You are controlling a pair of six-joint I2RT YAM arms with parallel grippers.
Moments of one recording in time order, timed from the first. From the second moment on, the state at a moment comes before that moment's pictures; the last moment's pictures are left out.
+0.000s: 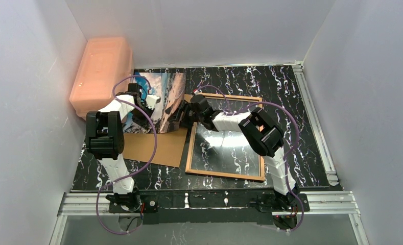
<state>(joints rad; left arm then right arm) -0.02 1.88 1.27 -0.74 0.17 0.51 0.81 2.19 1.42 0.28 -0.28 1.11</state>
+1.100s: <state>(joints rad) -0.21 1.30 1.40 -1.08 0.39 0.60 0.78 1.87 1.53 -0.11 -0.14 0.98</state>
